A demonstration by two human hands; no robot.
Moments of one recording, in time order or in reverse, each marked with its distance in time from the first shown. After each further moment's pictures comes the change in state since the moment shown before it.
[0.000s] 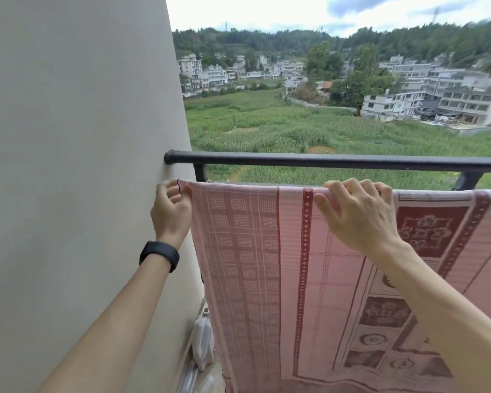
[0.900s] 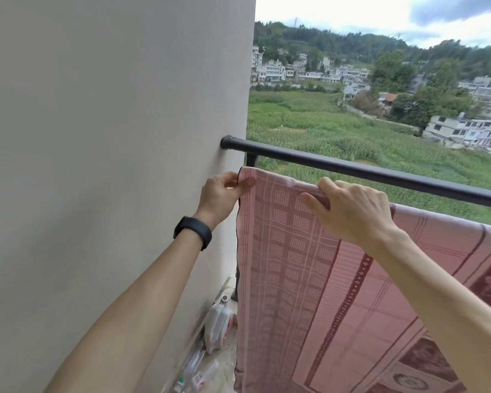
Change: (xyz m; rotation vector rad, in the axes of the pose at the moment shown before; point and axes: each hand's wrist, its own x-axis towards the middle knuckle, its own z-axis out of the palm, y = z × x) left_hand 0.061 0.011 -0.030 -0.122 -0.298 0.057; right_hand 0.095 -0.113 -0.015 0.016 -0.075 -0.344
